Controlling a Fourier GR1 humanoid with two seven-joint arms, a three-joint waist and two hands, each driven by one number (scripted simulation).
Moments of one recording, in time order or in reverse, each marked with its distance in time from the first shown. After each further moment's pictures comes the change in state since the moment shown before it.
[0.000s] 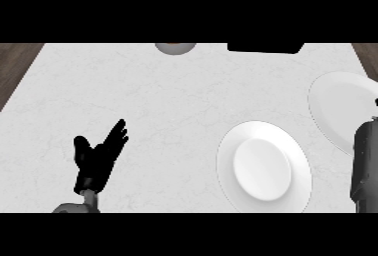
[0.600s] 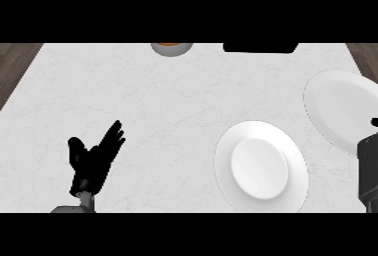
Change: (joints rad) left arm 0.015 0.004 0.018 -0.008 0.013 0.001 0.003; right arm -0.022 -0.086 -0.246 0.312 -0.246 -0.152 -0.056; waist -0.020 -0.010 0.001
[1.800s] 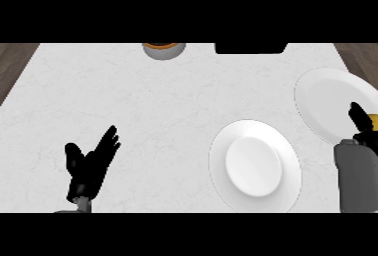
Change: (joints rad) left arm 0.031 0.001 0.022 0.023 -0.008 0.009 -0.031; right arm 0.170 0.128 0.356 -0.229 -0.922 -0.365 -0.560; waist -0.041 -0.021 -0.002
